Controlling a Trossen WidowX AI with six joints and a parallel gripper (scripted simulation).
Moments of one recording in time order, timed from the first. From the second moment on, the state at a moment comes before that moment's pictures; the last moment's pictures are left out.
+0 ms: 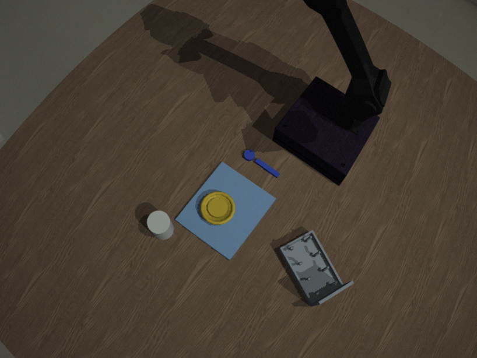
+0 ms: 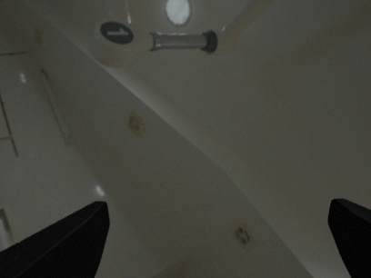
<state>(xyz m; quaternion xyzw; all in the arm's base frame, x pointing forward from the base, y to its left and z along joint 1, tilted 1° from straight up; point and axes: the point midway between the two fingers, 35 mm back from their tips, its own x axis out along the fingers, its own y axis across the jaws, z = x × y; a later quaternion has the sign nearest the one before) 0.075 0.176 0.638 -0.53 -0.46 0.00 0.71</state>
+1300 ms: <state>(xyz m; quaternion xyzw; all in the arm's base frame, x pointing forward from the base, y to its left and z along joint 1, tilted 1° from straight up) 0.208 0.248 0.549 -0.64 -0.31 0.08 0.70</state>
